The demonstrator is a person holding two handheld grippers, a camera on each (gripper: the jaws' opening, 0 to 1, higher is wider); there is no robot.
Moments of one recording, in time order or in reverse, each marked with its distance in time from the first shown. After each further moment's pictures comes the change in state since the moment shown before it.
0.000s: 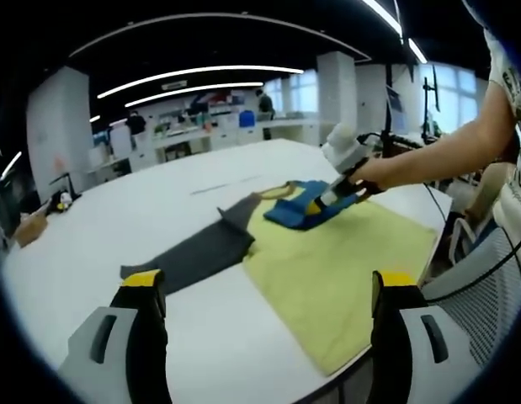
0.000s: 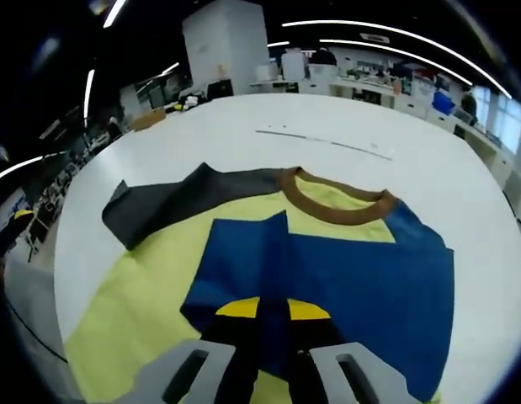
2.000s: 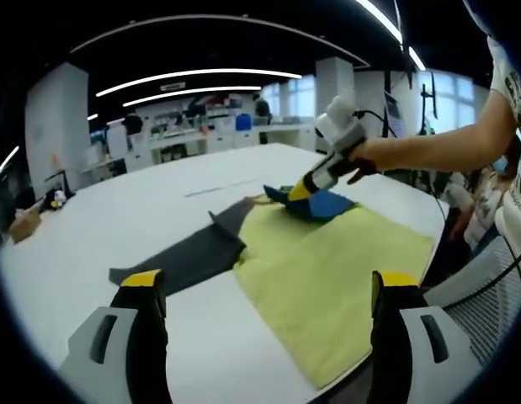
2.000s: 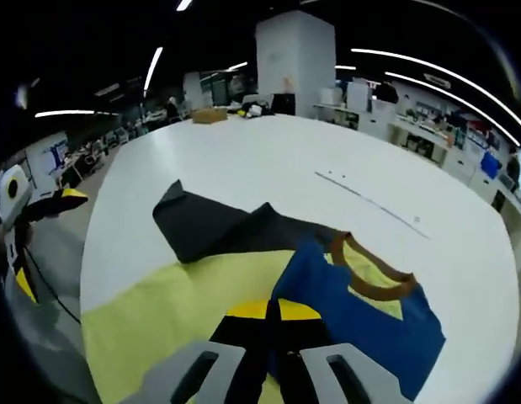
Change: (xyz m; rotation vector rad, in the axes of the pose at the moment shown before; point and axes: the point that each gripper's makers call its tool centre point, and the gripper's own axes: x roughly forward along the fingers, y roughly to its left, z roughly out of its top) left arm 0.015 -0.010 0.002 -0.019 -0.023 -0.028; right arm -0.023 0.045 0.042 -0.296 -0.059 0.165
